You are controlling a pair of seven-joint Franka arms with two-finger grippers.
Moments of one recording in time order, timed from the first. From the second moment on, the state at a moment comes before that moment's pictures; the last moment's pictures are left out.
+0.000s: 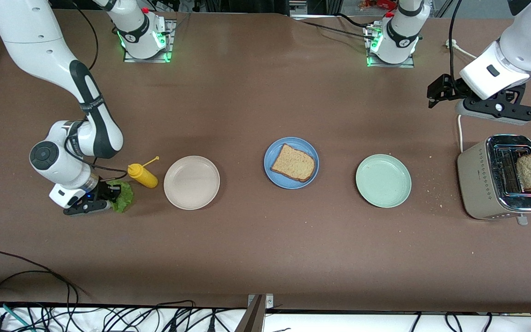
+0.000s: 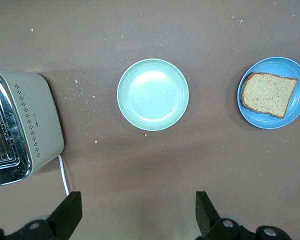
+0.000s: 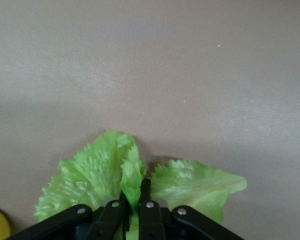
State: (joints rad) left arm 0.01 -0.03 -0.17 -1.66 0.01 1.55 0.03; right arm 0.08 0.62 -0.10 -1.86 0.03 2.60 -0.25
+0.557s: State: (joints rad) left arm 0.01 -0.02 -0.17 -1.66 0.01 1.55 0.03; right arm 0.08 0.41 -0.09 -1.85 0.03 2.32 -0.25
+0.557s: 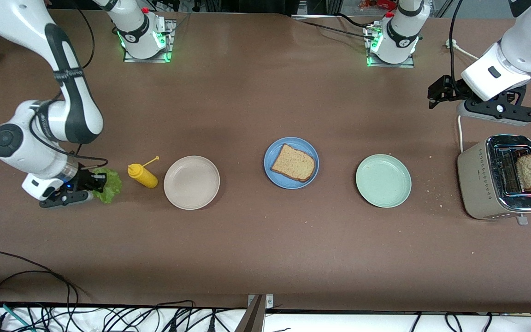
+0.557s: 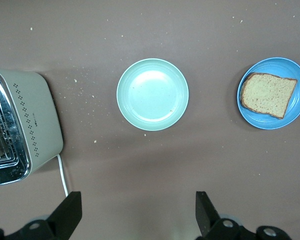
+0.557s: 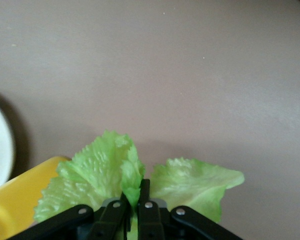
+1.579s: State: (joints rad) left arm 0.02 -0.02 -0.17 -1.66 0.00 1.55 0.03; right arm 0.30 0.31 -0.07 -1.55 0.10 1.84 0.11
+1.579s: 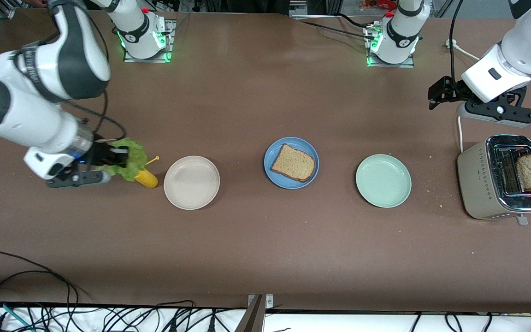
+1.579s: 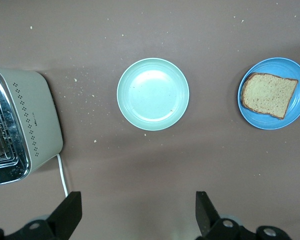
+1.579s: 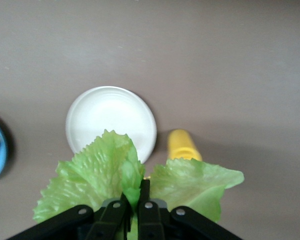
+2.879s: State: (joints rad) left arm 0.02 -0.02 -0.17 -1.66 0.00 1.55 0.03; right arm 0.82 0.80 -0.10 -1.14 0.13 1.96 1.14
